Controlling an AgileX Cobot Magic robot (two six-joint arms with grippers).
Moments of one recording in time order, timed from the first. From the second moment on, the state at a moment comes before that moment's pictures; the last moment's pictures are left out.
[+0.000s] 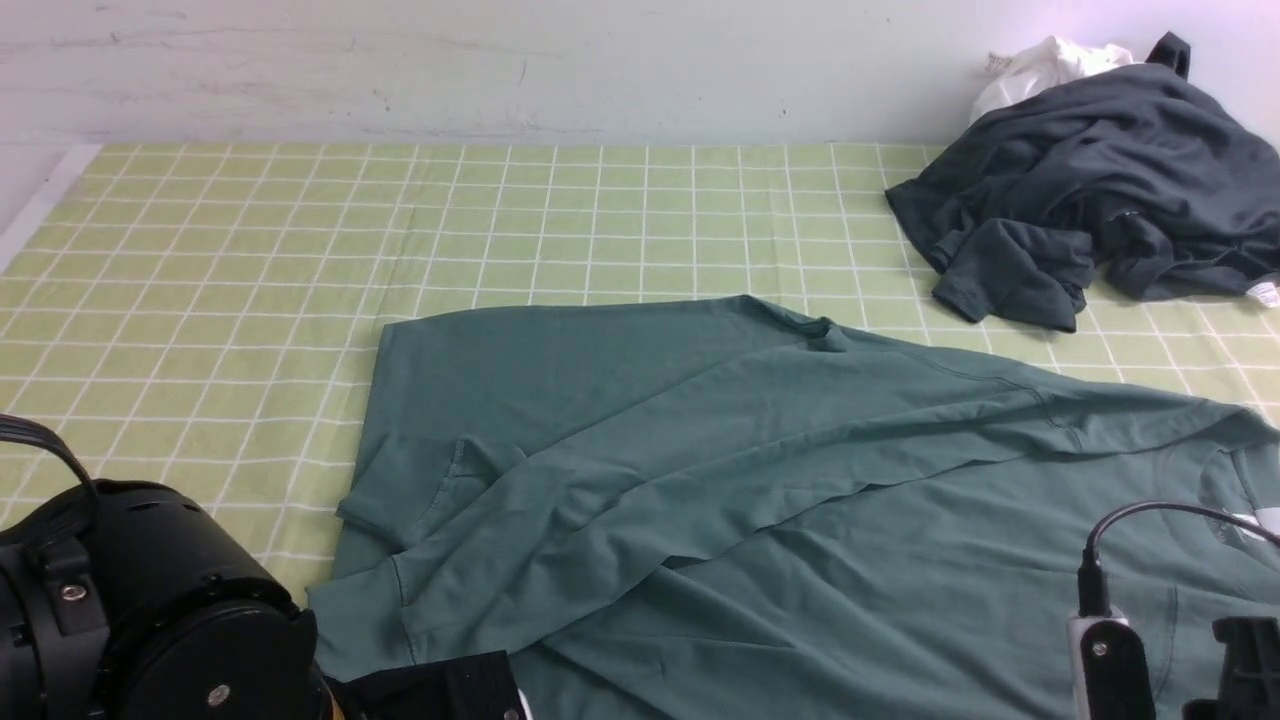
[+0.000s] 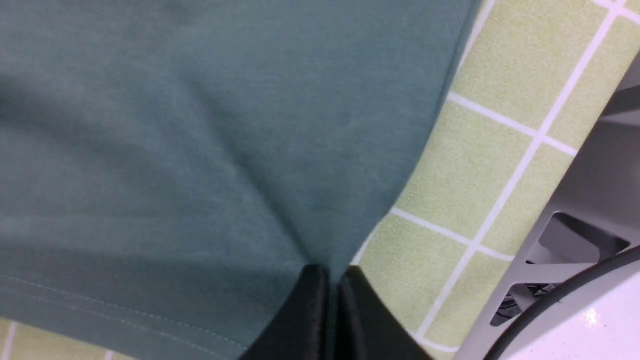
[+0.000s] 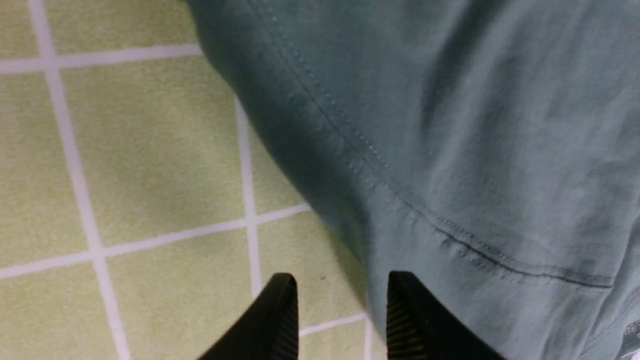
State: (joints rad) right arm 0.54 1.16 -0.37 -0.53 0.70 -0.55; left arm -0.76 1.29 -0.68 -0.09 0.99 0.43
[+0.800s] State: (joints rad) right arm 0.49 1.35 -0.61 -0.46 0.86 -0.37; left arm -0.76 1.08 -0.71 0.04 1.02 0.28
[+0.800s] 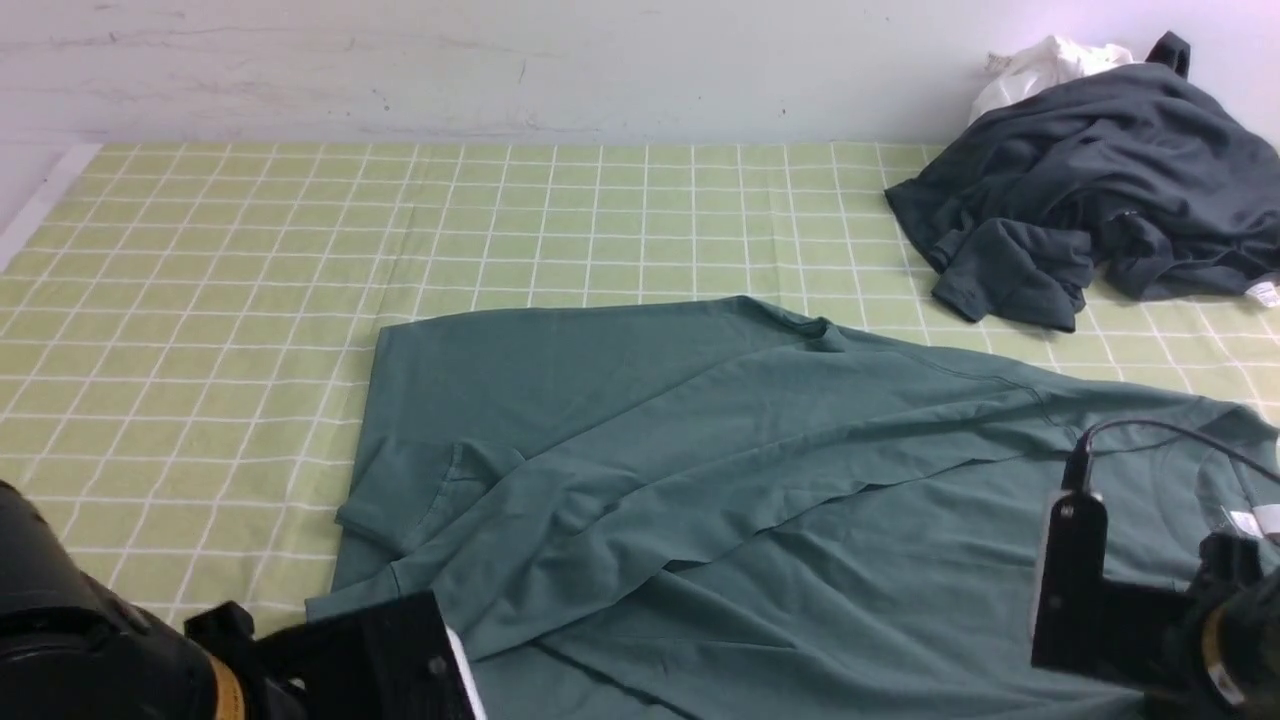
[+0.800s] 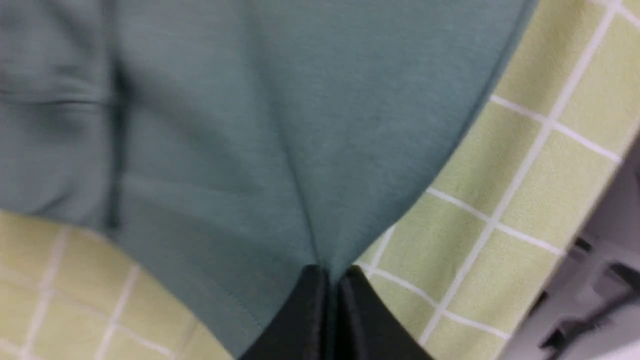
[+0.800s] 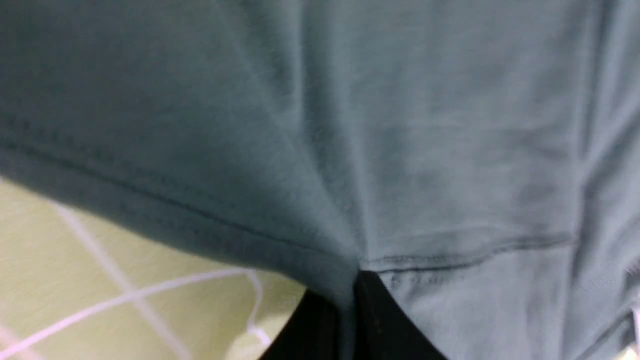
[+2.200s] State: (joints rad) right arm 0.47 1.35 -0.58 -0.23 0.86 -0.24; left arm -0.79 1.44 -0.60 -0.10 0.86 0.42
